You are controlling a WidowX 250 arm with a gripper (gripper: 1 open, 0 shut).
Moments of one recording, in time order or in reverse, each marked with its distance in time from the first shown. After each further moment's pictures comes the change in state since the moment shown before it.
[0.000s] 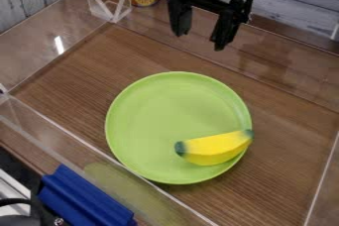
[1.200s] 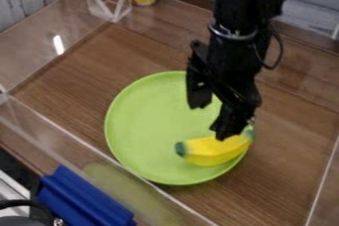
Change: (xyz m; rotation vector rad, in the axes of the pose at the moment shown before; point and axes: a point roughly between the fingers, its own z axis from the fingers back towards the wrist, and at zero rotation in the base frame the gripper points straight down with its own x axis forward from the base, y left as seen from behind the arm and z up) arm -0.059 -0.062 -0.052 0.020 0.012 -0.509
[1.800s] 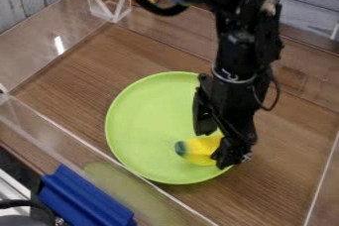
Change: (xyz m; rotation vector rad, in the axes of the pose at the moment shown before) arm 0.006 -0.006 -0.037 0.006 -0.028 -0.085
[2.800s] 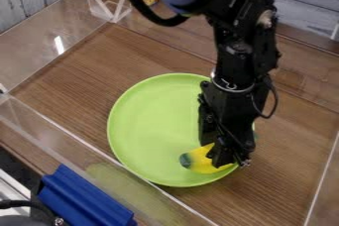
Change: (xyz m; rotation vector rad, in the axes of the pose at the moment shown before) arm 0.003 0.000 -0.011 -0.011 -0.020 -0.026
